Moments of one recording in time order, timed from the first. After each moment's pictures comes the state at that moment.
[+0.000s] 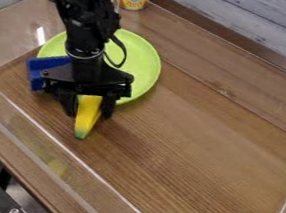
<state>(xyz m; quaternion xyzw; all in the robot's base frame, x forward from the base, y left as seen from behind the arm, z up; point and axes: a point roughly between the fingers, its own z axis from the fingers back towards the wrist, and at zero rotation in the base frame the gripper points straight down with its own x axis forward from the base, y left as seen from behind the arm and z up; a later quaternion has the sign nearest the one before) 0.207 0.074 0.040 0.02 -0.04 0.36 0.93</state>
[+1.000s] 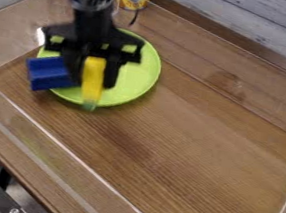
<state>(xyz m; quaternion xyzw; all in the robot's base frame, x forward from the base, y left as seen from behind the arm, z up) 0.212 0.048 0.115 0.01 -0.05 0.27 0.96</state>
